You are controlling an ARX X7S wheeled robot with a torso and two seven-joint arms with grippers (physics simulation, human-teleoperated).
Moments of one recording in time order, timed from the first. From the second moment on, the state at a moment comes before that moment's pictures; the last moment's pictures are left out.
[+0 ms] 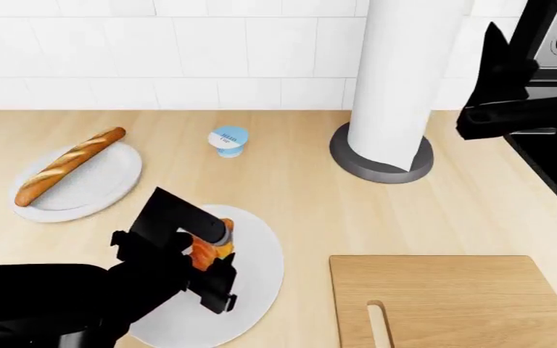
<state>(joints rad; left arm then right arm) -0.70 -0.62 0.36 0.48 -1.29 -1.29 -0.52 0.92 0.67 0.21 -0.77 1.26 1.24 0.66</state>
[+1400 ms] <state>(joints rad) -0.89 -0.22 0.70 0.49 -1.14 -1.09 -0.27 0.87 0.68 0.17 -0.77 1.20 1.15 0.64</state>
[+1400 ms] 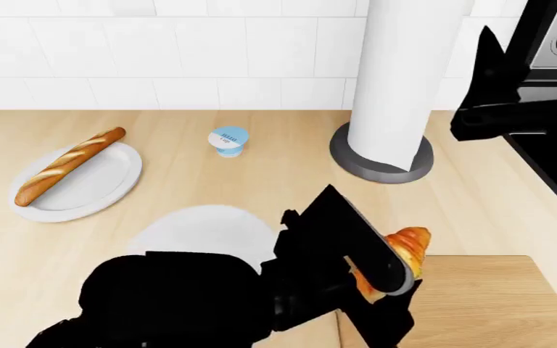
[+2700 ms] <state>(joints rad) -0.86 -0.24 0.70 0.52 -1.16 -1.03 -0.38 0.88 0.72 0.20 -0.79 1.29 1.14 0.70</state>
